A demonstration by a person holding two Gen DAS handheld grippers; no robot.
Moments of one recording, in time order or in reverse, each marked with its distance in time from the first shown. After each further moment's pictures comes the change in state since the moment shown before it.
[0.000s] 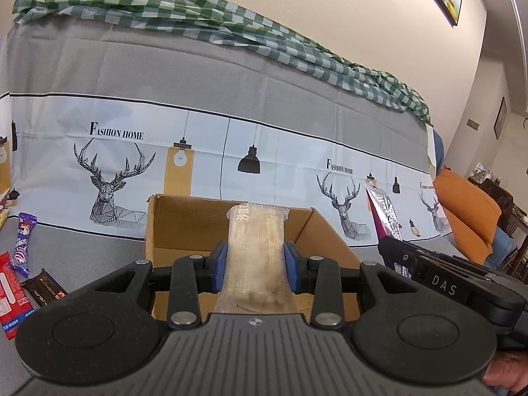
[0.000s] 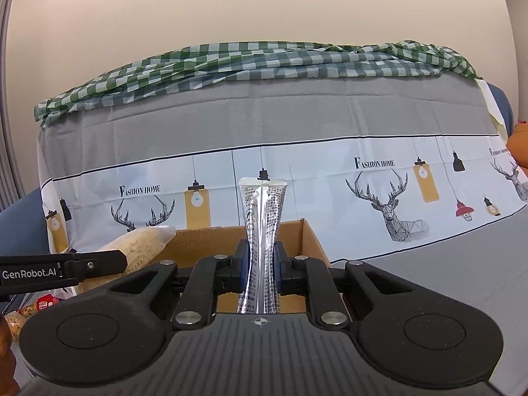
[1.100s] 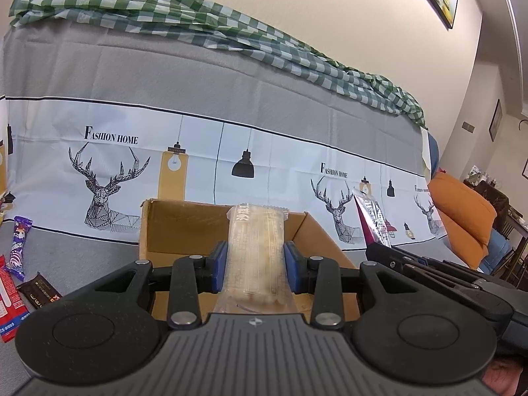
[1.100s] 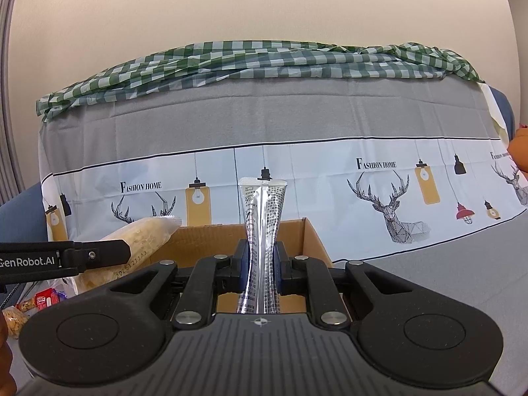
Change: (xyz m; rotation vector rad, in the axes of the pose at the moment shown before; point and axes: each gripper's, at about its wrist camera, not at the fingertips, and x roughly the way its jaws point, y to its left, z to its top) left arm -0.004 -0.006 0.000 -0.005 -0.018 -0.018; right arm 0.002 0.003 0.001 -0.018 0.003 0.003
